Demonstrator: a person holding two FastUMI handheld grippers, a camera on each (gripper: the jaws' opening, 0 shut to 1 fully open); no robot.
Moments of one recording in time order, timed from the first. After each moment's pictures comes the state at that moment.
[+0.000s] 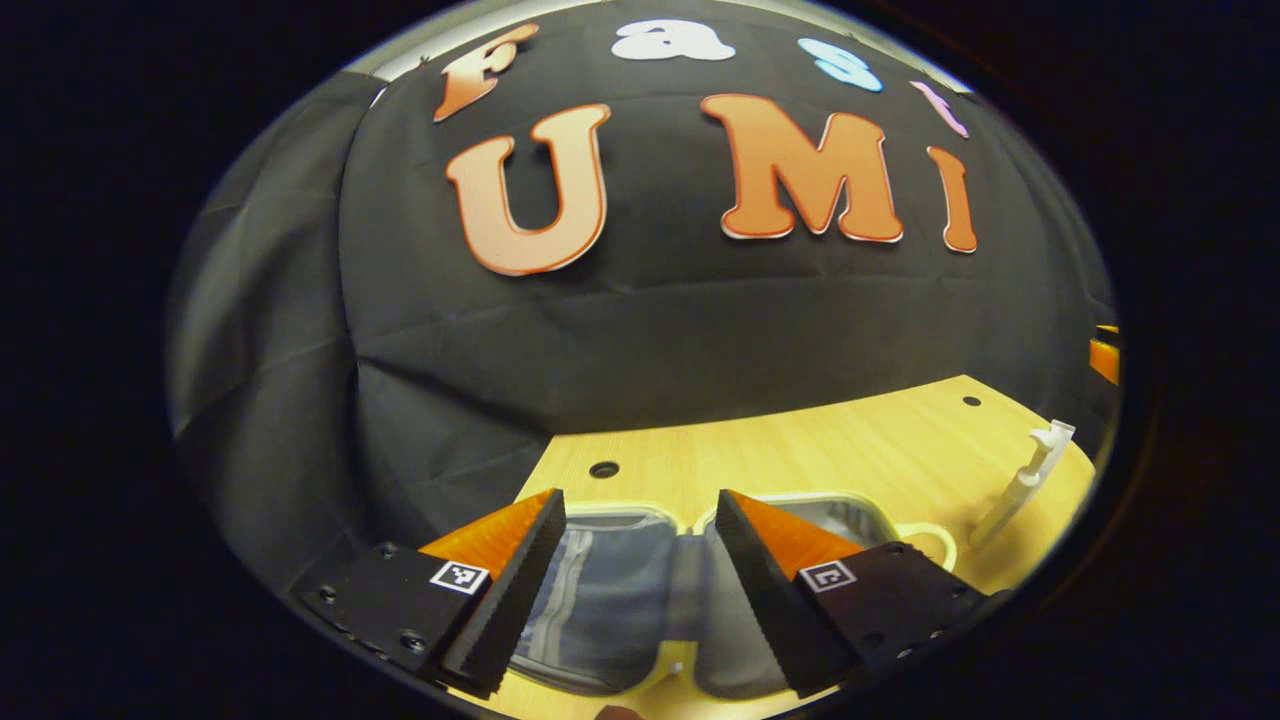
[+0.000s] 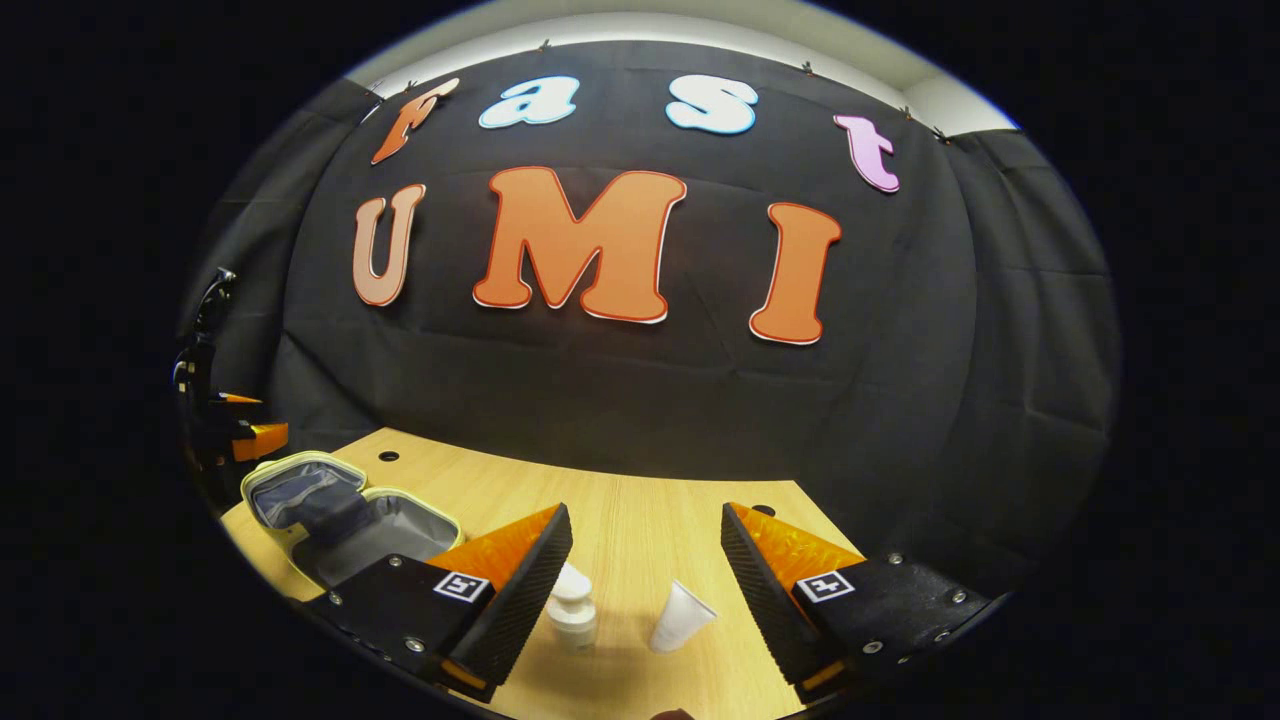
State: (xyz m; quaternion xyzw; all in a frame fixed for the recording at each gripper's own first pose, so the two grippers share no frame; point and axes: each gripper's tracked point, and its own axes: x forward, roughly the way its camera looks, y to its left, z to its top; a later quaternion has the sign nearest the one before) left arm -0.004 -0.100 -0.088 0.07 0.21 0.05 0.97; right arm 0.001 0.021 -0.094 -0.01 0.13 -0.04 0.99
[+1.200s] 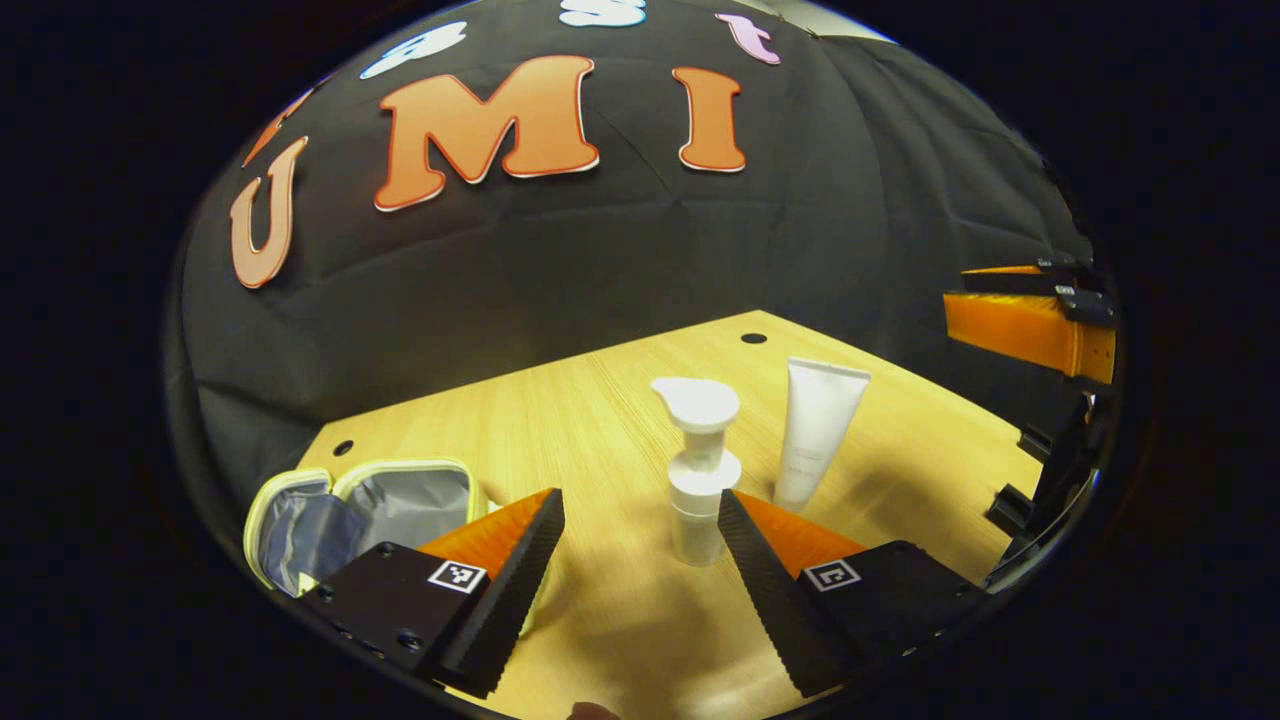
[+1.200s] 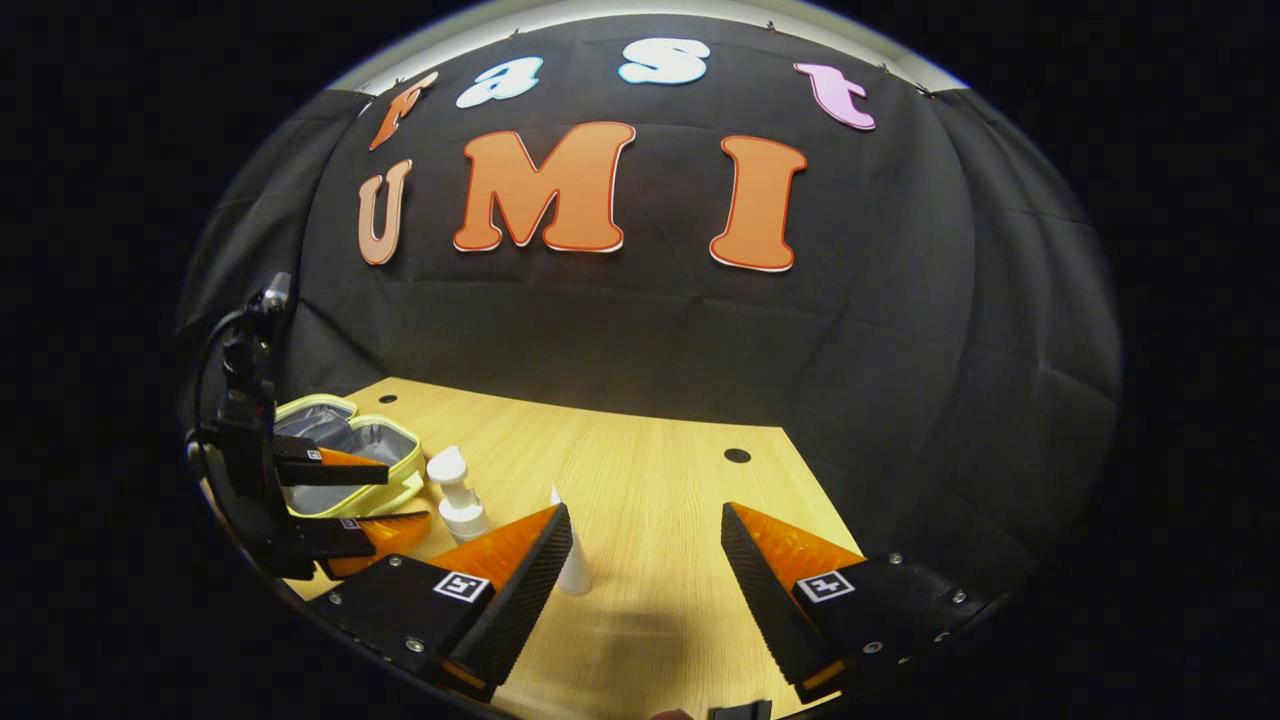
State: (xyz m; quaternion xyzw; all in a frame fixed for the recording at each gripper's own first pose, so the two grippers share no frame) left arm -0.042 -0.469 -0.221 0.09 0.31 -0.16 0.93; right arm -0.037 -0.078 -0.174 0.00 0.19 0.01 0.98
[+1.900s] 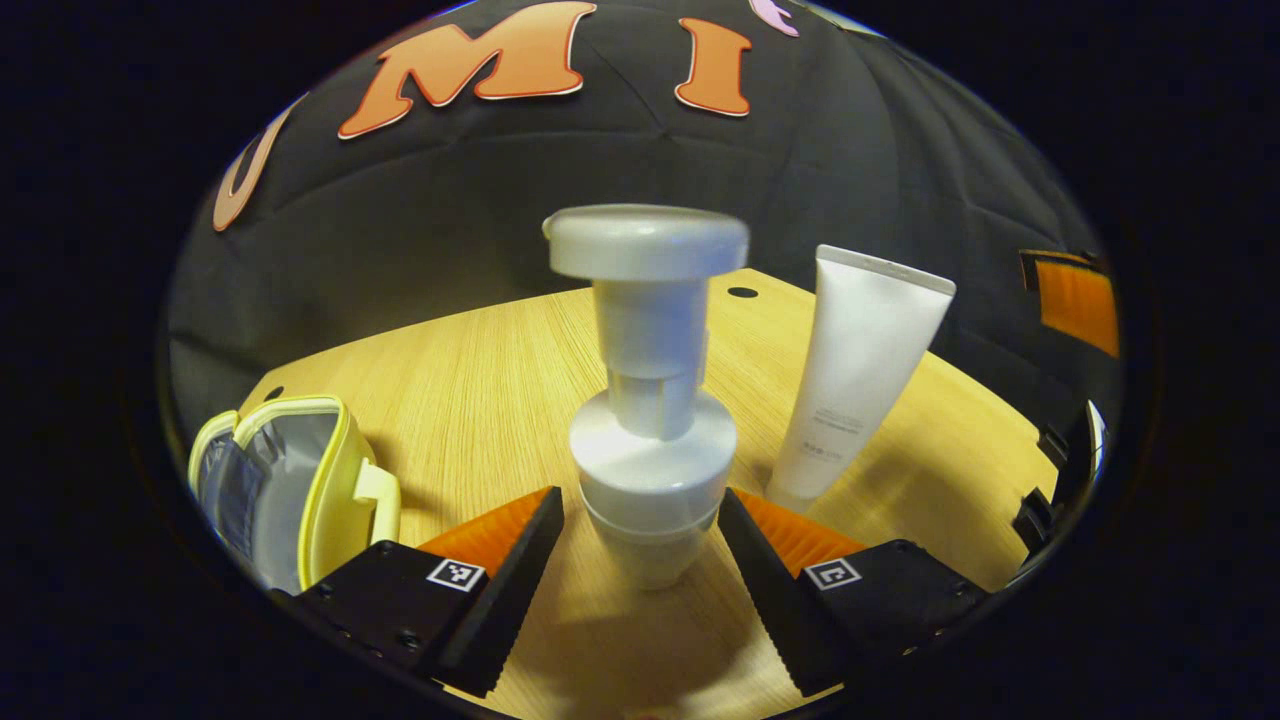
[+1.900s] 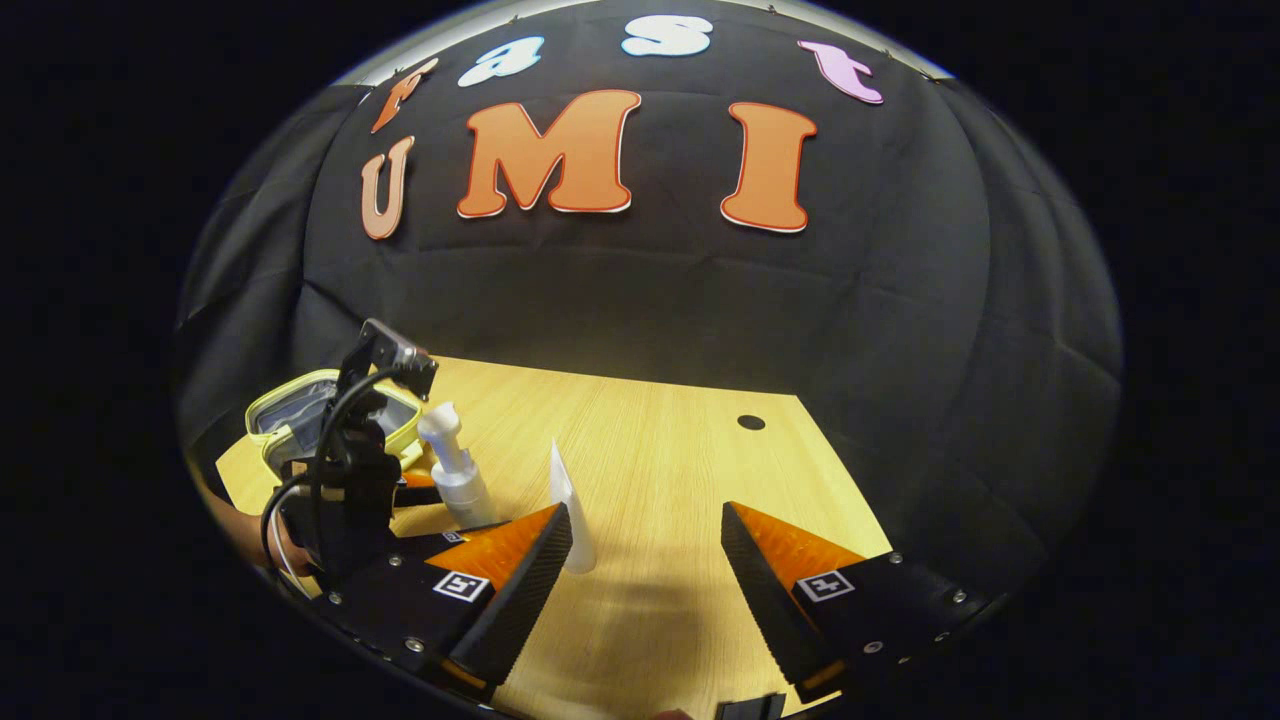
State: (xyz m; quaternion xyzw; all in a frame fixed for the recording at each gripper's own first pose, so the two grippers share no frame) left arm -0.009 -0.515 -0.309 0.03 0.35 -0.17 0.92; right arm -0.038 -0.071 -0.213 0.00 0.23 0.03 0.97
